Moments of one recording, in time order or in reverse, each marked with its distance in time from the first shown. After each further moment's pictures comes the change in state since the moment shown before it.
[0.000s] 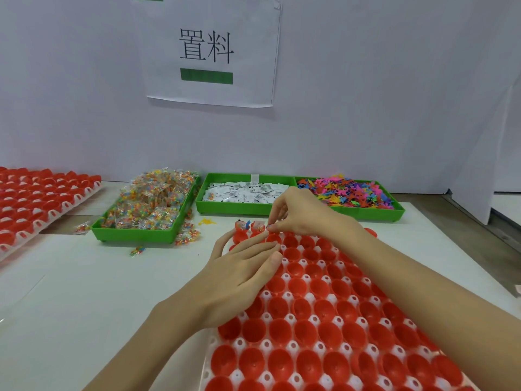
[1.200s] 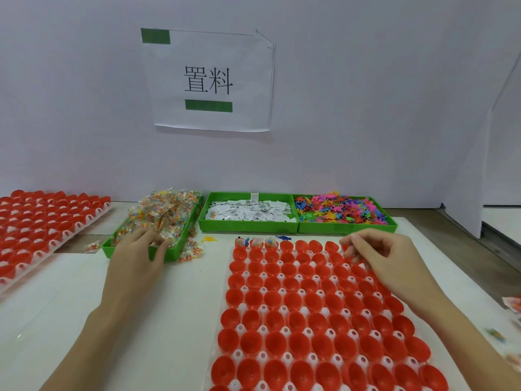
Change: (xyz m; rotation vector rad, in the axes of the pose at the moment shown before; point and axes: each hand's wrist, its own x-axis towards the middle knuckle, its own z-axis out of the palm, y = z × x) left_hand -0.031 -0.122 -0.050 0.239 0.829 -0.294; right_hand -0.140 0.060 -0.020 0.538 0.531 0.100
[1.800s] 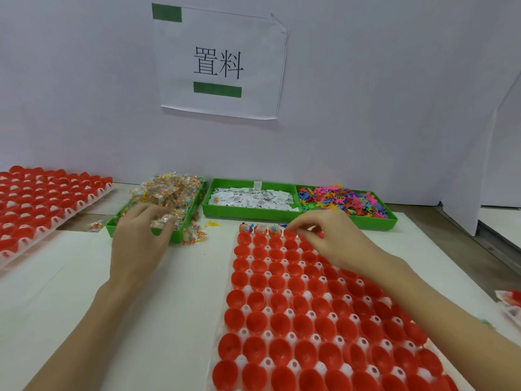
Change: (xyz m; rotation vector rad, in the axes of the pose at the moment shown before) left_hand 0.000 0.008 -0.005 -0.105 0.069 -0.035; right_hand 0.037 -0.039 0.062 -0.451 -0.381 -0.256
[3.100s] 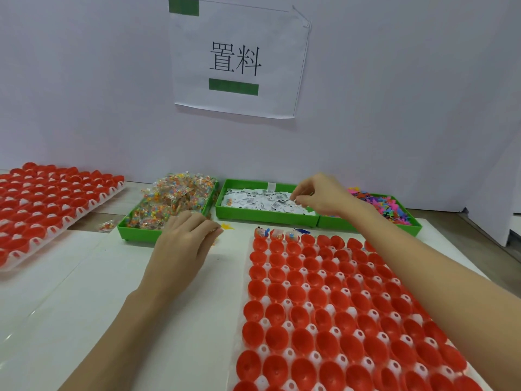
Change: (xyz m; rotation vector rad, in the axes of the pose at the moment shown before) left_hand -0.006 0.012 0.022 0.115 -0.078 0.444; right_hand 0.121 0.023 0.007 0.022 -0.104 0.221
